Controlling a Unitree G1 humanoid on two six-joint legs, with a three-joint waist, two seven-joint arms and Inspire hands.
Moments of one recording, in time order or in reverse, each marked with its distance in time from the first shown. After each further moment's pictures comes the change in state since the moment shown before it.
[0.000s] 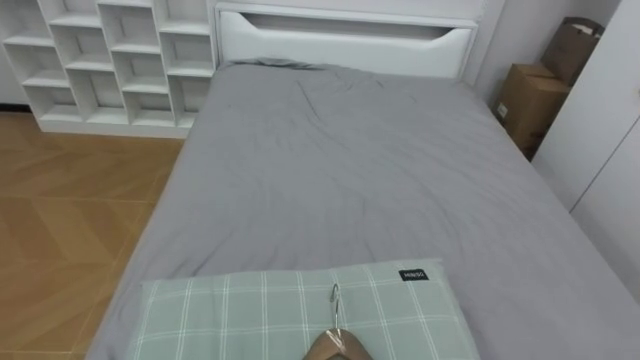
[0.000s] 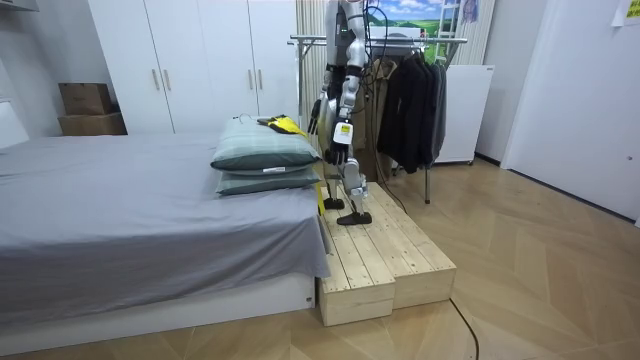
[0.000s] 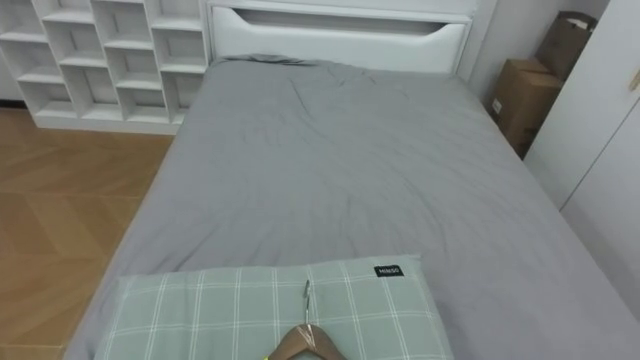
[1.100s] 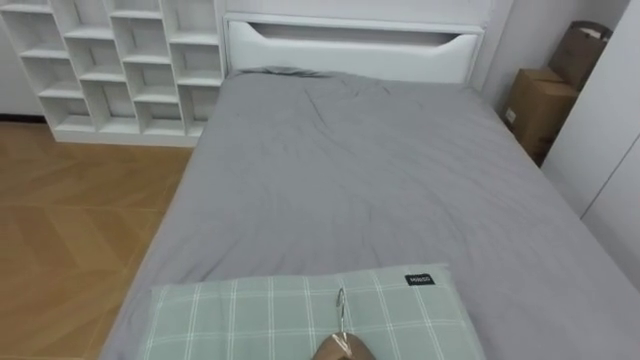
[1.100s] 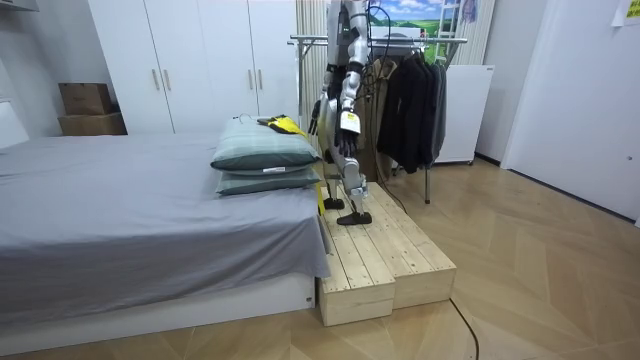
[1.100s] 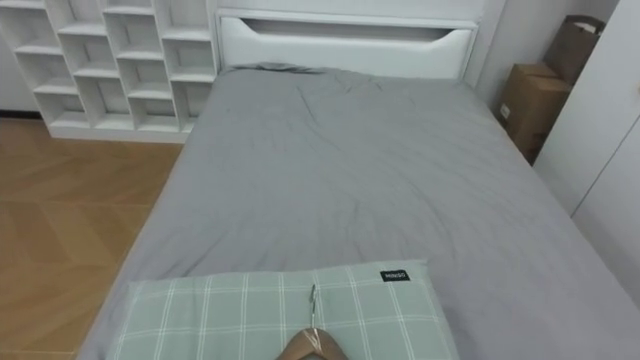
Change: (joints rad) left arm -0.004 0.013 0.217 -0.087 0.209 0.033 0.444; right arm 0.011 -0.008 -0.098 -0.004 -0.035 0.044 -0.038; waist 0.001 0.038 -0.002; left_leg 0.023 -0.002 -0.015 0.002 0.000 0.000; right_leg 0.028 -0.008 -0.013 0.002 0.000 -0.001
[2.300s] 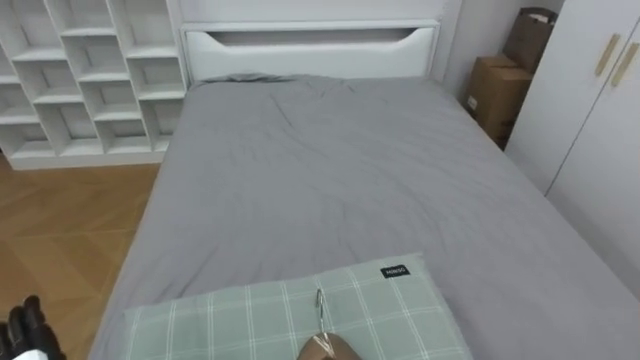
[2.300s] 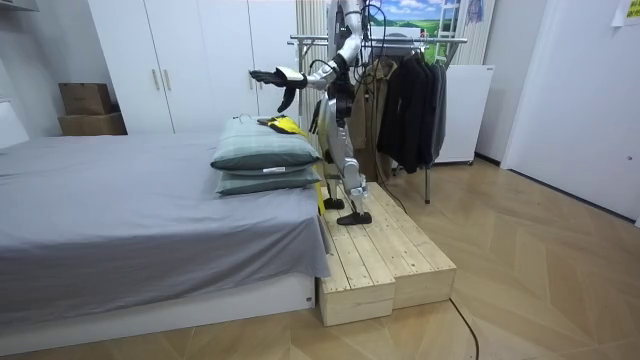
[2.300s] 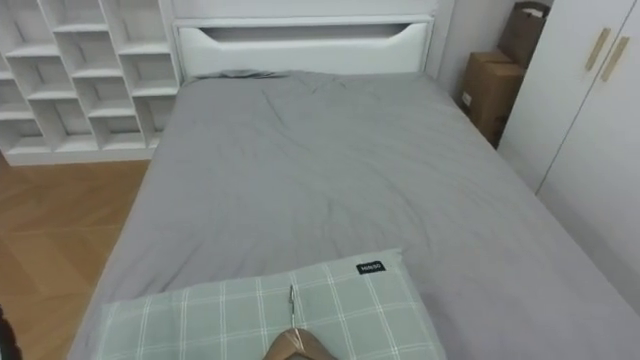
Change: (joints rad) left arm -0.038 0.039 -0.215 -0.472 0.718 -0.013 0.299; right arm -0.035 -0.034 0.032 -0.009 -0.033 -0.011 -0.010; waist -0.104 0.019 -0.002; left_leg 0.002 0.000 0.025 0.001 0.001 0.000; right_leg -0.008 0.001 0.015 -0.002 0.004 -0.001
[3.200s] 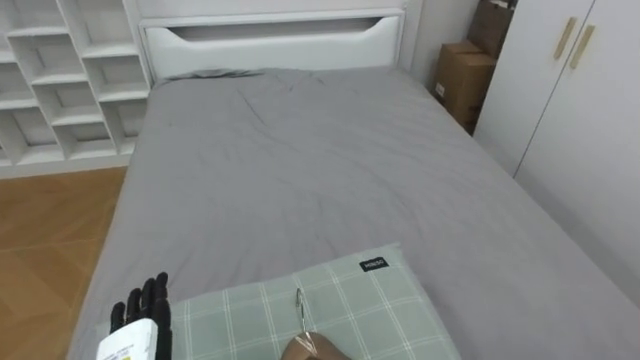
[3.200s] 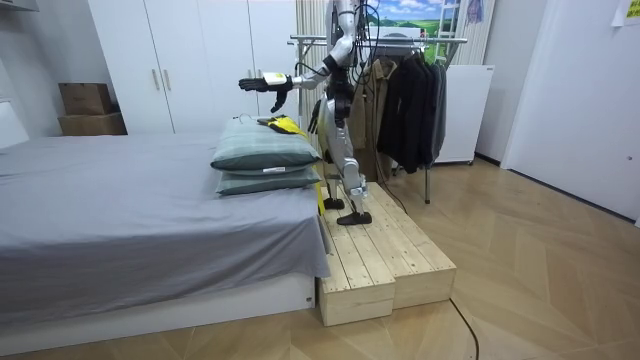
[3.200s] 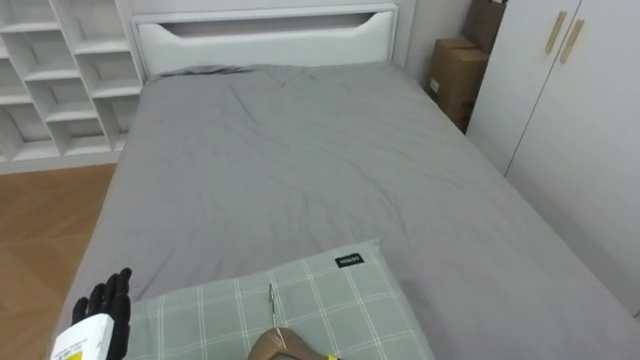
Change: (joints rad) left arm -0.041 0.006 -0.201 -0.034 0.000 -0.067 -0.226; right arm -0.036 0.005 0.028 0.014 -0.039 -0.046 0.011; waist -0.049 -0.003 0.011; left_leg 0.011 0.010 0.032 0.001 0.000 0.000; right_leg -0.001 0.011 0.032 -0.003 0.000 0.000
